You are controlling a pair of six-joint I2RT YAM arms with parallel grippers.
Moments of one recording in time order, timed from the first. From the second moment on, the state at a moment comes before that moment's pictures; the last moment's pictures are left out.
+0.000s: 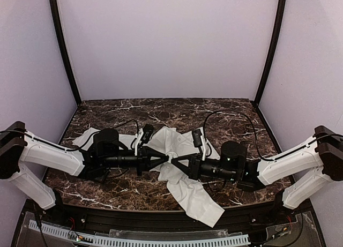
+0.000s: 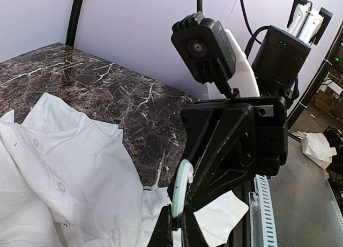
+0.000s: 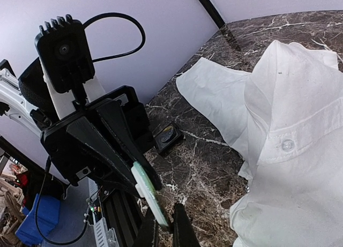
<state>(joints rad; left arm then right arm) -0.97 1.48 0.59 0.73 0.44 -0.28 1.11 1.42 0.49 0.79 -0.04 0.64</state>
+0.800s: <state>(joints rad) -0.99 1.46 0.59 0.70 0.41 -0.28 1.04 1.46 0.47 0.89 -0.18 0.44</state>
